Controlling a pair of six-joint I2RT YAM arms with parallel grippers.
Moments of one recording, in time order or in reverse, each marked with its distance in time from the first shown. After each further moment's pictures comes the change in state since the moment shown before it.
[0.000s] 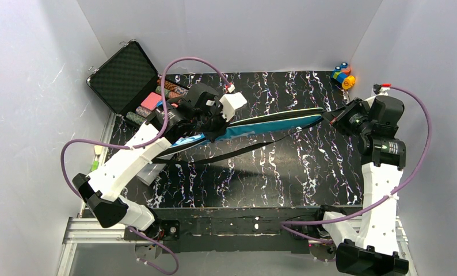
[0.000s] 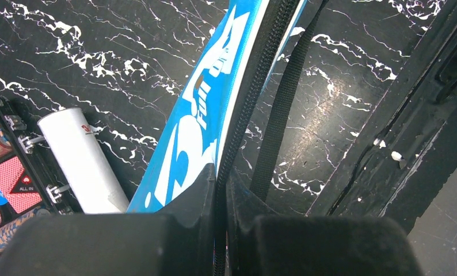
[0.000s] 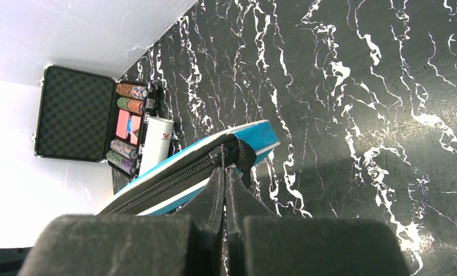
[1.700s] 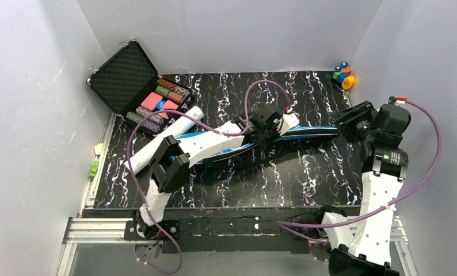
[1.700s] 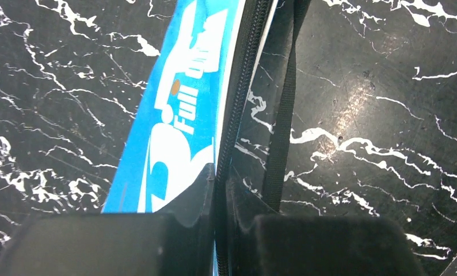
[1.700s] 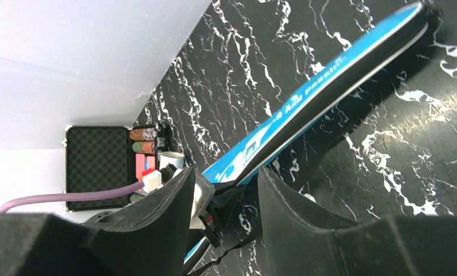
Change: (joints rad) left arm -0.193 0.624 0.141 0.403 -0.168 0.027; right arm -0.078 -0.069 -0.030 -0.022 0.072 0.170
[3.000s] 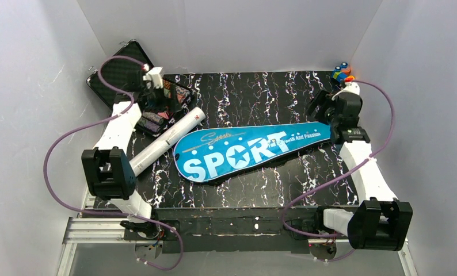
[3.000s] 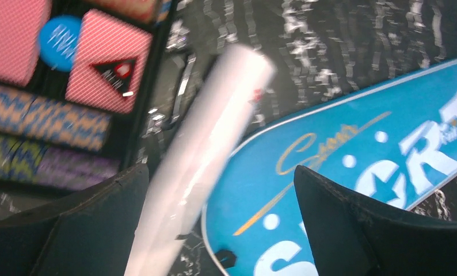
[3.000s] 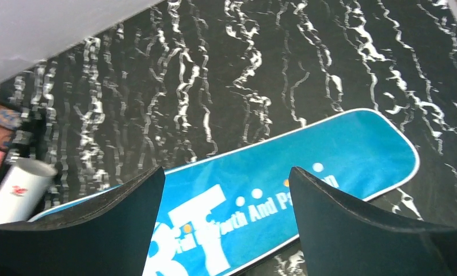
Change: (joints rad) left arm 0.943 -0.397 -0.292 -0.054 0.417 -0.256; right arm 0.241 0.329 -0.212 0.563 0.237 -0.398
